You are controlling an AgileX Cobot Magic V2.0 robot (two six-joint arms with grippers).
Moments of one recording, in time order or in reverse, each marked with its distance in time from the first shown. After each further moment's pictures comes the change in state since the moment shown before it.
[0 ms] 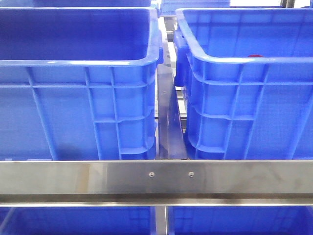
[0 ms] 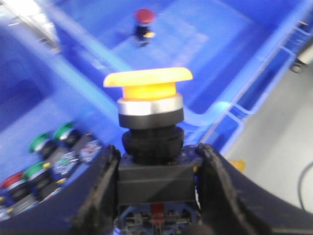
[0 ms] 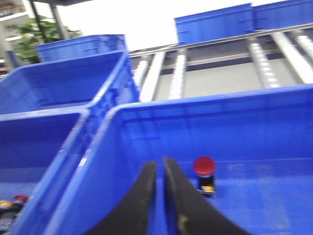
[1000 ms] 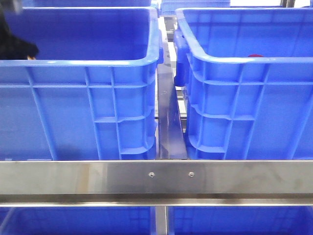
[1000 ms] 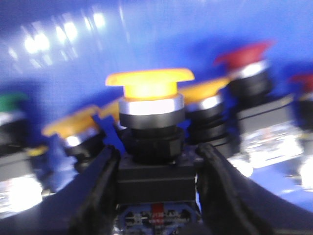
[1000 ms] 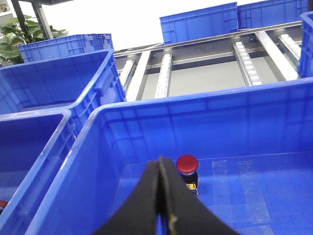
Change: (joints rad) left arm 0.635 0.552 -0.090 0.079 -0.087 0.000; right arm 0.000 0.000 0.000 0.000 -0.075 0.000
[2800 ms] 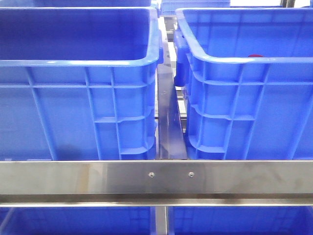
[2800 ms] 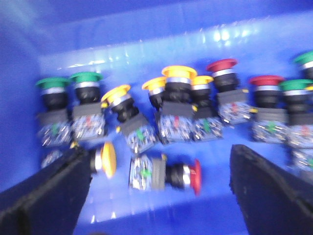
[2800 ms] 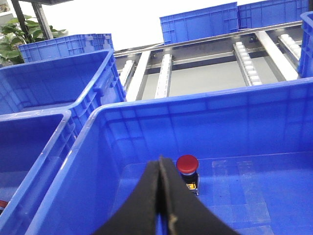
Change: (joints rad) left arm 0.042 -0.333 0.140 0.035 0.067 -0.068; right arm 0.000 0.000 0.000 0.000 0.000 0.002
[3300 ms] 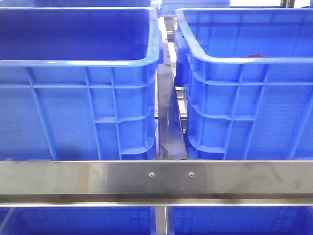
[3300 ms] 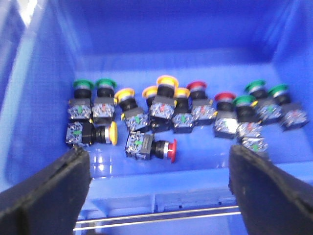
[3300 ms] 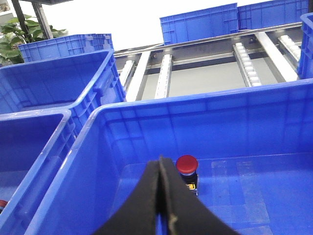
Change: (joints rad) left arm 0.000 -0.656 0.384 0.000 -0.042 -0.122; right arm 0.000 0.000 0.000 -0.004 0.000 0.000
